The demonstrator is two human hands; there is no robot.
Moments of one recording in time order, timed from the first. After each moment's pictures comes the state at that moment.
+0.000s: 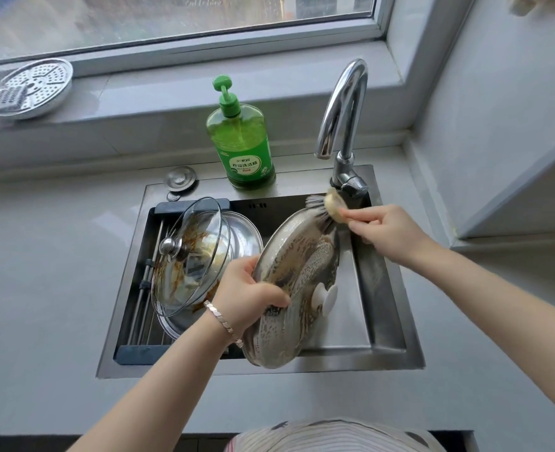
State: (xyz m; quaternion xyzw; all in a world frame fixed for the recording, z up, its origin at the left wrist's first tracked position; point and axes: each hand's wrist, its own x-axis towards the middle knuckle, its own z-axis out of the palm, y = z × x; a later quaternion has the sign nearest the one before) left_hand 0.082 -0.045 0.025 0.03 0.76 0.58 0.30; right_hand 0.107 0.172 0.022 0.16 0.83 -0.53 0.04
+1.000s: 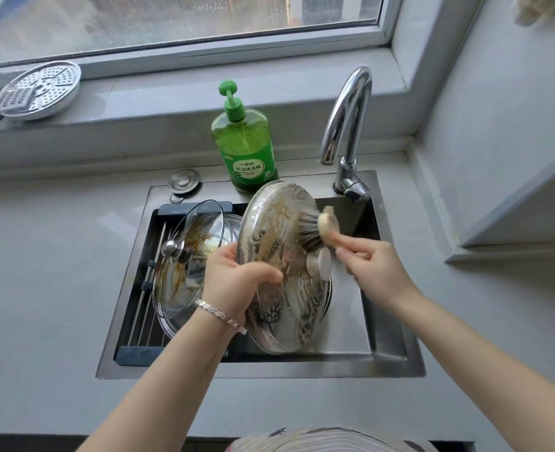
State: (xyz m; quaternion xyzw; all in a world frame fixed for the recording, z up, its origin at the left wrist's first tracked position) left_hand 0.075 -0.042 0.045 -0.05 0.68 0.69 0.23; right_hand 0.125 0.146 -0.013 0.21 0.77 -0.60 -0.01
